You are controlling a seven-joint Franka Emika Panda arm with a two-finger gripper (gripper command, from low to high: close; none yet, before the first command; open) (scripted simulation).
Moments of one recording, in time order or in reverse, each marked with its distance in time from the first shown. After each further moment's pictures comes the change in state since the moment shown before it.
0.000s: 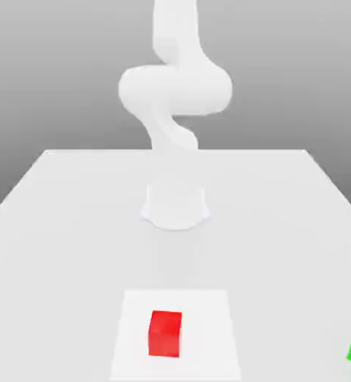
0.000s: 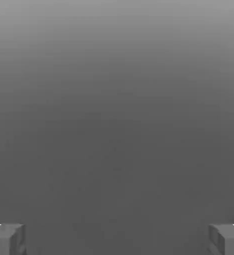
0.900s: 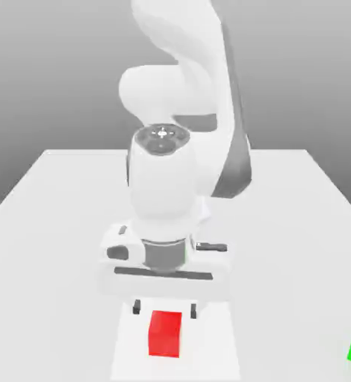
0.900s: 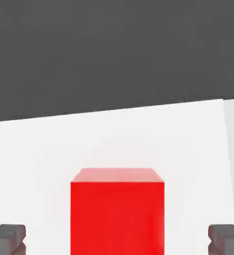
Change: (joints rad) arm -0.032 0.985 -0.002 -0.265 0.002 0.530 0.044
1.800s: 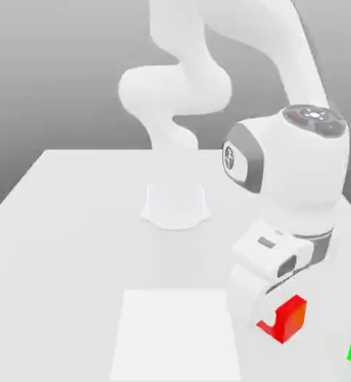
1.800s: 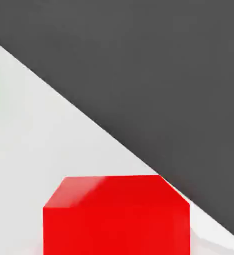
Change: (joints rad) arm 0.177 -0.044 0.272 0.242 -0.114 -0.299 -0.484
